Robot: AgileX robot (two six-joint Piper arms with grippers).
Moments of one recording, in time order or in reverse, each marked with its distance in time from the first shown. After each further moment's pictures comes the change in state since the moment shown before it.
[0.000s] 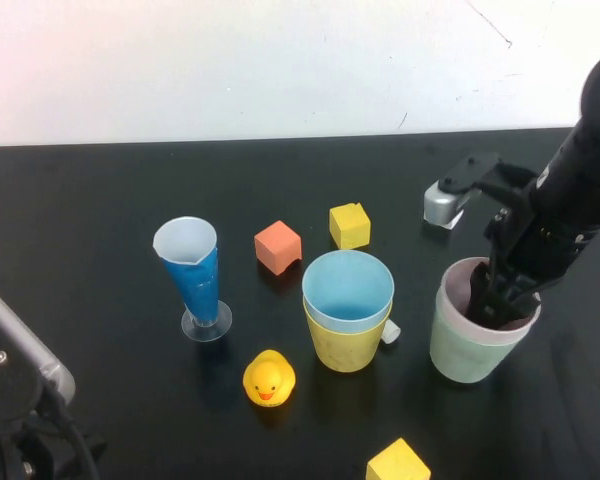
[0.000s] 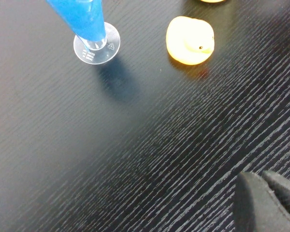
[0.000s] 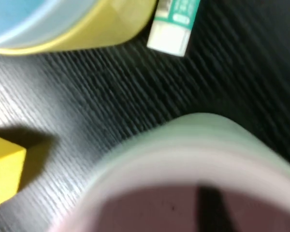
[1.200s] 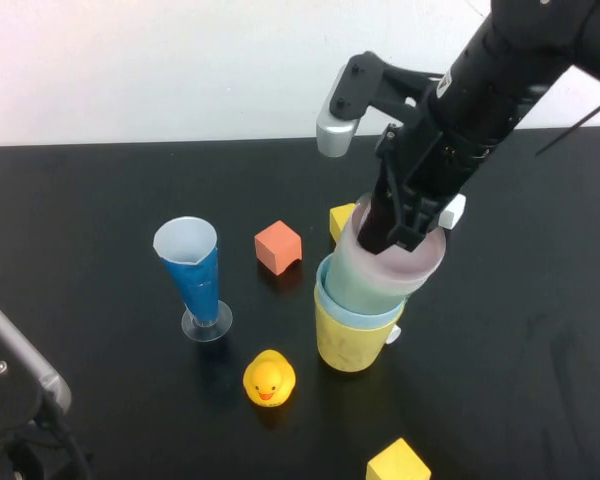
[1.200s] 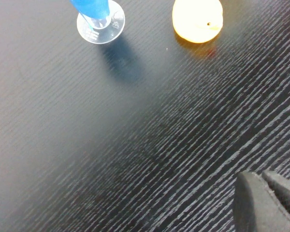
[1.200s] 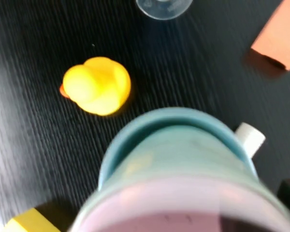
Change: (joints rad) right arm 0.178 0.088 -0.424 0.032 0.109 -0.131; left arm 0.000 0.000 0.000 0.026 0.050 0.000
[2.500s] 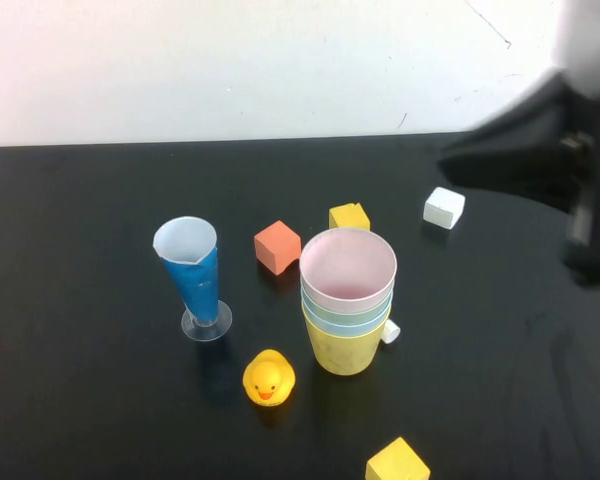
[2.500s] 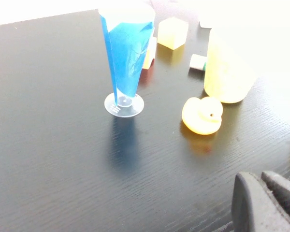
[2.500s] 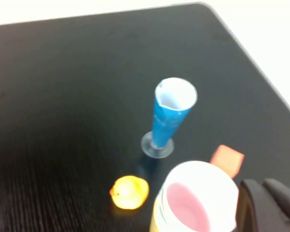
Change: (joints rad) right arm 0.000 -0.712 0.567 0.265 -0.429 -0.133; left arm 0.000 -0.668 0.439 0.074 -0.338 -0.313
